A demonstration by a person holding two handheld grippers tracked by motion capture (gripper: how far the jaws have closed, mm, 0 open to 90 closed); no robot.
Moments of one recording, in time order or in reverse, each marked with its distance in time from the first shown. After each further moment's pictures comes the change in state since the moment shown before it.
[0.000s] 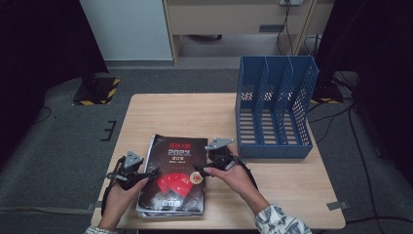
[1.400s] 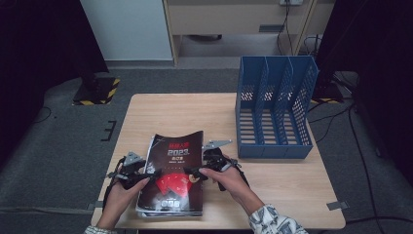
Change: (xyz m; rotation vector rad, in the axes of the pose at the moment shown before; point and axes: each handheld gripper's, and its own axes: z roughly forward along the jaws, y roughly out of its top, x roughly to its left) left arm 0.003 -0.005 0.009 0.020 -0.072 -0.072; right arm 0.008 -0.008 0.023 -0.058 0.227 0.191
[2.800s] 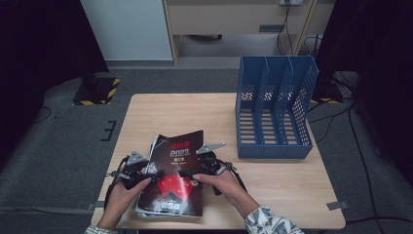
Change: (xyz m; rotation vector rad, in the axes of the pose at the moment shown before) left arm -0.007 0.005 0.002 0.026 -0.020 0.029; right arm 0.007 -0.008 0.017 0.037 0.078 0.034
